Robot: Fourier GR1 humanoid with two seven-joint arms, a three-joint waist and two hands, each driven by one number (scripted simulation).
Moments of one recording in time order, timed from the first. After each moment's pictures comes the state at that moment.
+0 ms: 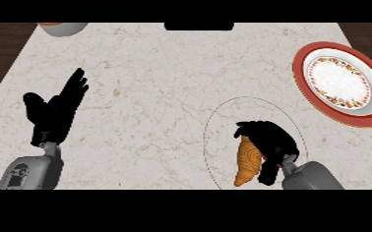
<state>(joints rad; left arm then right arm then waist) -0.17 0.25 0.06 -1.41 0.07 0.02 0.16 -0.19 -0.33 0.47 -1.46 0.83 0.47 0.23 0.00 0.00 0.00</state>
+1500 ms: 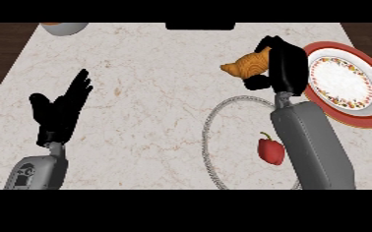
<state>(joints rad) -0.17 0.22 0.07 -1.40 0.04 0.01 0.16 -0.57 -0.14 0.09 -1.27 1.13 -0.23 0.45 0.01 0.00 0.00</state>
